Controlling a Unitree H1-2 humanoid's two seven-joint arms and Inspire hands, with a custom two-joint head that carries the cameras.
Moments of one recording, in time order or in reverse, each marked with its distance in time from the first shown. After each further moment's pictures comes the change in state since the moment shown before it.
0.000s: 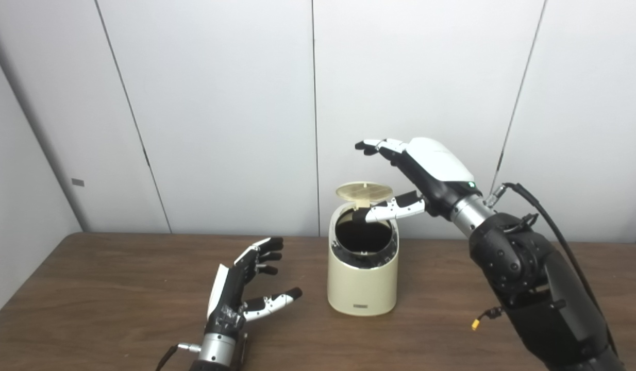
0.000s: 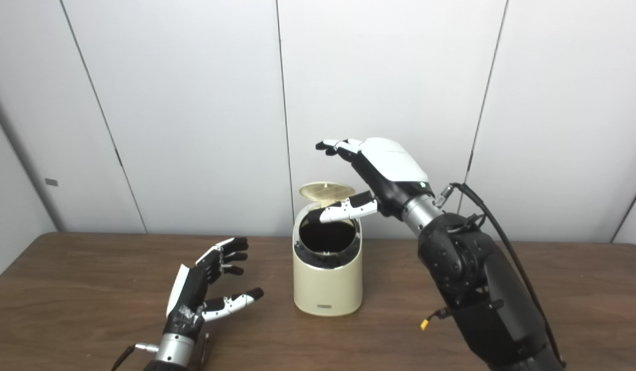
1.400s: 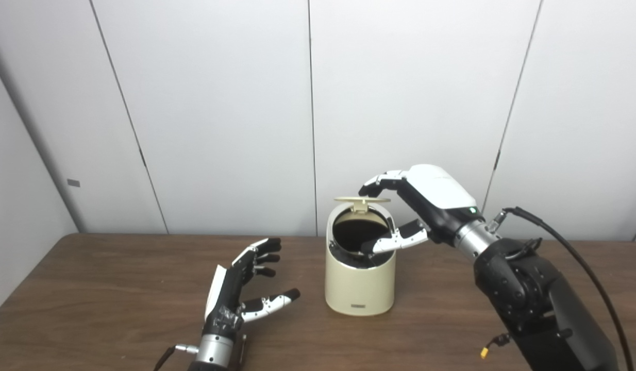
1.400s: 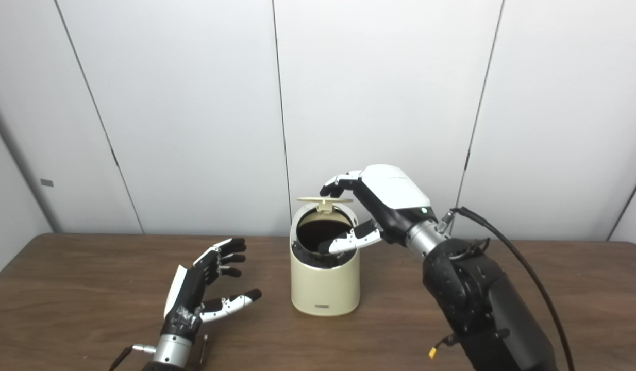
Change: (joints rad) left arm 0.009 0.000 0.011 -0.023 0.008 0.018 -0.004; right arm 0.088 -0.024 0.026 -0.058 -0.051 -0.022 0.012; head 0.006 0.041
